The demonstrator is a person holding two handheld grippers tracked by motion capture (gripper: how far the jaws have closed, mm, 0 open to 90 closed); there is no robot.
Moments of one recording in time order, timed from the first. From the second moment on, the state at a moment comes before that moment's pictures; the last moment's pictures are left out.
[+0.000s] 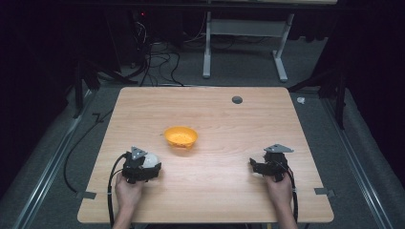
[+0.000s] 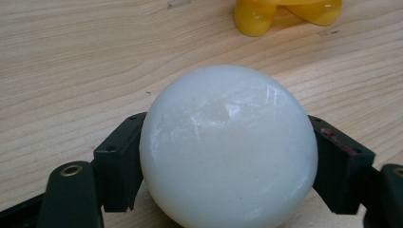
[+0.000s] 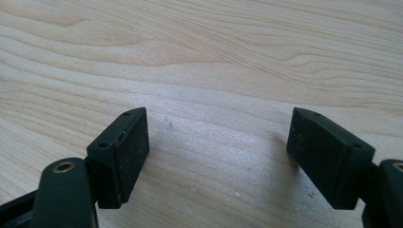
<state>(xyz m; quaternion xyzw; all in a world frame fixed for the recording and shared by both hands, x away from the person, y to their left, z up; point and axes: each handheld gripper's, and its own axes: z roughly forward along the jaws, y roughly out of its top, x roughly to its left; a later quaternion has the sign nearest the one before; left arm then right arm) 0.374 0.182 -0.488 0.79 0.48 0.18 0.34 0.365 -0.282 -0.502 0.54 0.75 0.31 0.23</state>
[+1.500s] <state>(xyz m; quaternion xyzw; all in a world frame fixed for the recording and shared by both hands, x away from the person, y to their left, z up) 0.379 0.166 -0.445 0.80 0.44 0.17 0.38 0.365 -0.282 -0.502 0.54 0.75 0.31 0.23</state>
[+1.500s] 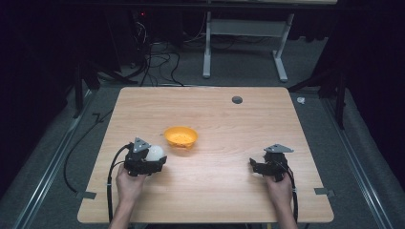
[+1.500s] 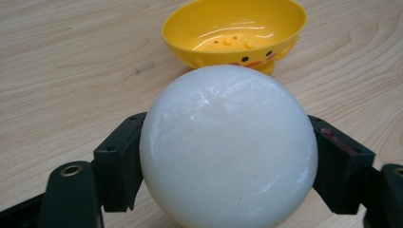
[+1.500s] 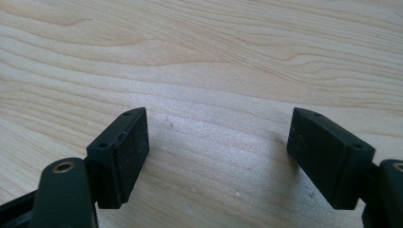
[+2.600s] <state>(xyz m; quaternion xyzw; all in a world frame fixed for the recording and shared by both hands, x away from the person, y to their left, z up) 0.398 0.141 -0.416 0.82 0.40 0.17 0.37 0.365 -0.282 -0.502 0.54 0.75 0.31 0.23</state>
